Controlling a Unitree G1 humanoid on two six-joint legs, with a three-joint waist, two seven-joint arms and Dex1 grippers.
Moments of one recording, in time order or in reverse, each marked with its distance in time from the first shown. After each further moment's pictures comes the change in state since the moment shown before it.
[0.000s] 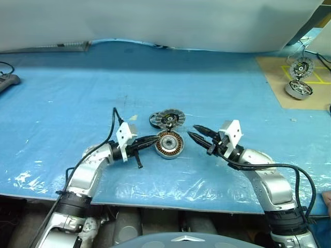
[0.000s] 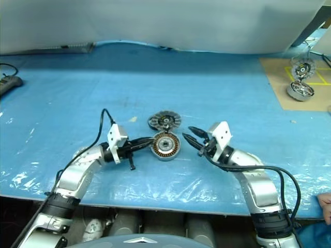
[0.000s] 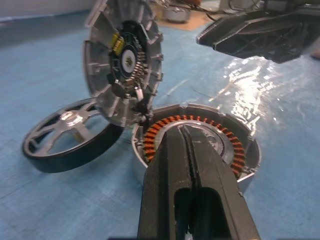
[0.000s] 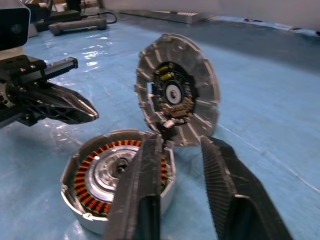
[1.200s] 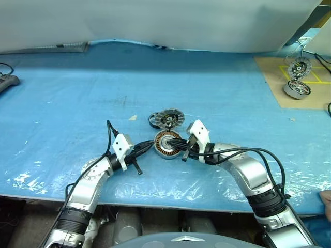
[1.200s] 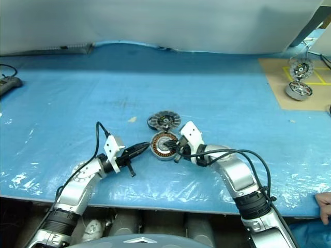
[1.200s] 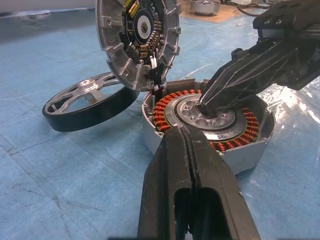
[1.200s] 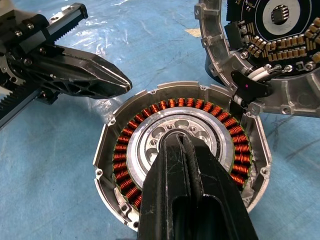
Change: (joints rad) left arm 0.093 -0.022 -0.027 0.015 0.051 -0.095 0.103; right arm -0.173 0.036 0.198 0.106 -0.070 0.273 -0.007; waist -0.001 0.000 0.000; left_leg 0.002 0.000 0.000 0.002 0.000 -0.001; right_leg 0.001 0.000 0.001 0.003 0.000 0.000
